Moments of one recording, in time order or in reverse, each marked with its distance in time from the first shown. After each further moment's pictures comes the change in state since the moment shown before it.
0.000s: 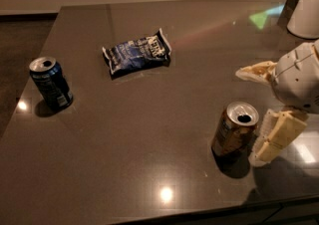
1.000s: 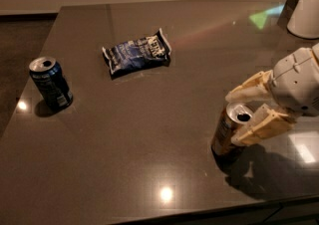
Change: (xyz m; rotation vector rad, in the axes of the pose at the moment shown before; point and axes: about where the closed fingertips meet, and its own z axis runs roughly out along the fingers) arm -0.002 0.003 0.008 -0.037 -0.084 0.016
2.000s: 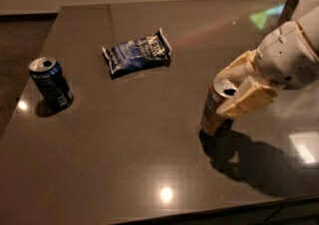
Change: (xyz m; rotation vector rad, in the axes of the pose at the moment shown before) arm -0.034 -0.029 -0.005 0.005 -0.032 0.015
